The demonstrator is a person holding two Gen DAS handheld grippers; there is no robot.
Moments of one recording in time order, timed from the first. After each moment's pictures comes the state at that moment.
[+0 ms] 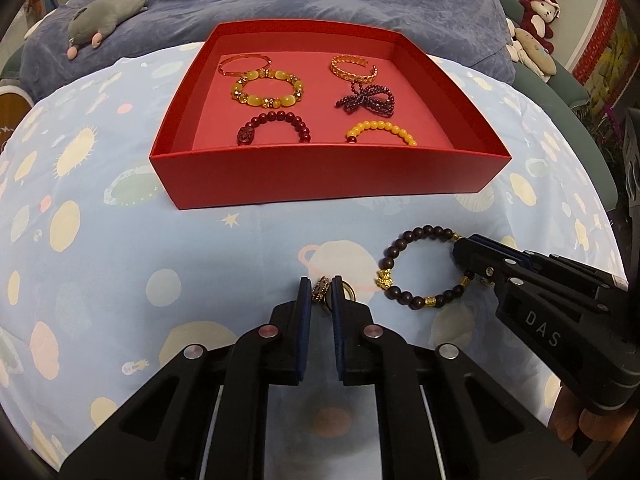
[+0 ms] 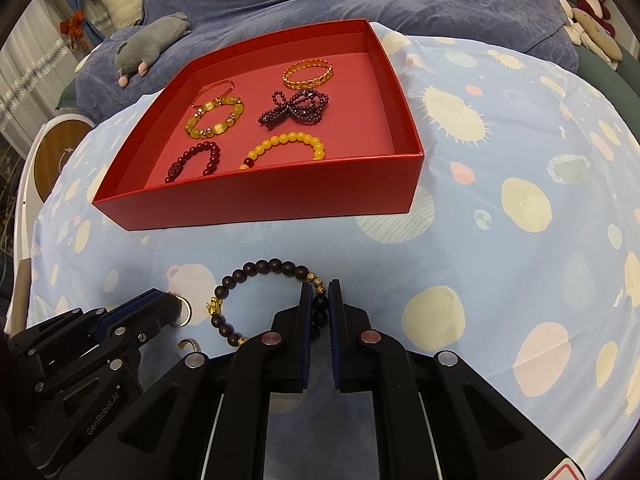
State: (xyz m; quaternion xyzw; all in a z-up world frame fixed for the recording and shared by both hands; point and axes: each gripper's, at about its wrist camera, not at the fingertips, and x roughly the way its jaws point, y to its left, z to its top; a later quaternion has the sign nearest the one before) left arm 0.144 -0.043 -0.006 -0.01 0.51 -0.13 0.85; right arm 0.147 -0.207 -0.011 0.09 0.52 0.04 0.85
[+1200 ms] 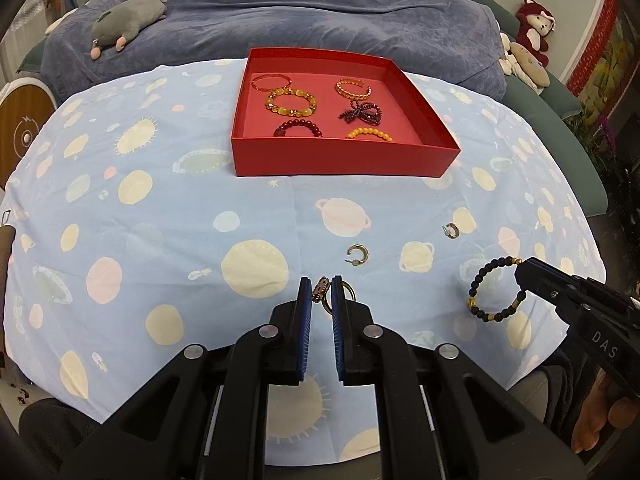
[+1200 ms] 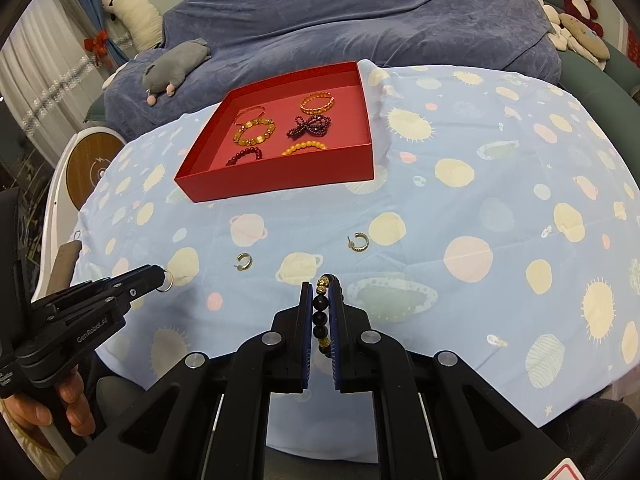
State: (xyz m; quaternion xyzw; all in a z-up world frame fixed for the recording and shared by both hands) left arm 0.067 -0.016 0.050 -0.01 0.50 -0.12 0.86; right arm 0.032 -0.223 0.055 0.10 0.48 0.06 0.87
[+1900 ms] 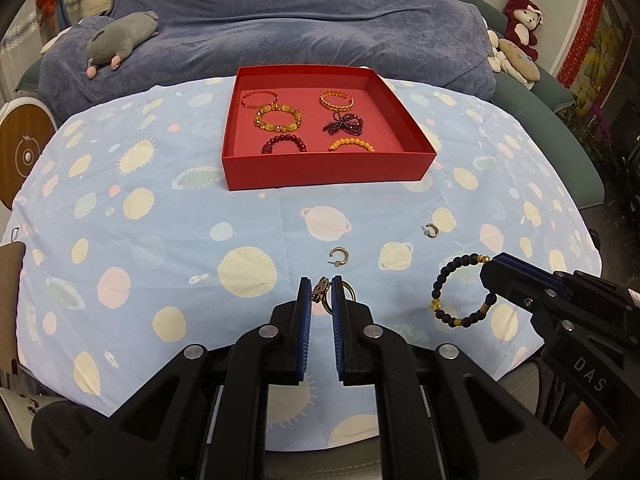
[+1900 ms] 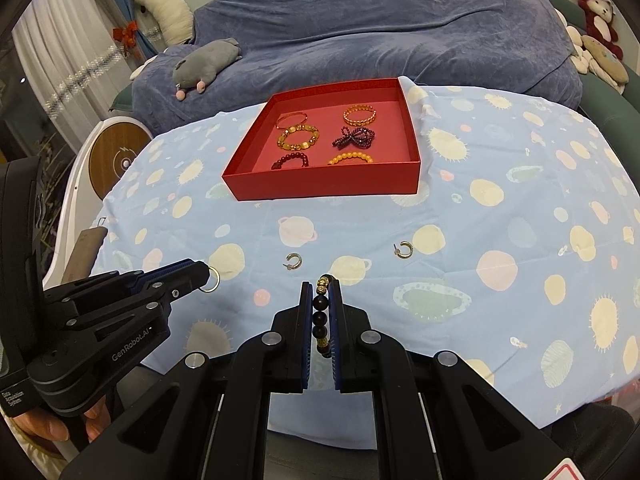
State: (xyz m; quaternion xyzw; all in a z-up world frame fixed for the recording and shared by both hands) left arm 0.056 -0.026 0.071 0.00 0.48 -0.13 0.87; right arm 0.030 -0.196 0.081 0.08 0.46 0.09 0.88
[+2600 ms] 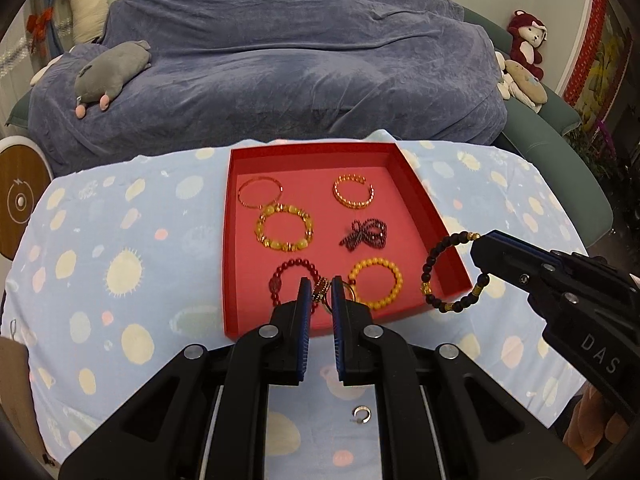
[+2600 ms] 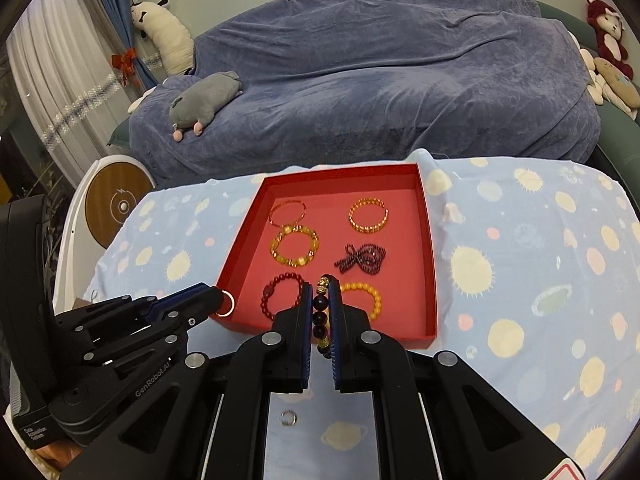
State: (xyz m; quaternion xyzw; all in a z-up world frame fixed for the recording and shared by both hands) left arm 0.198 -0.040 0.105 0.01 0.45 -0.13 0.89; right arm 0.186 -0.199 0.122 0.09 0.42 0.11 0.90
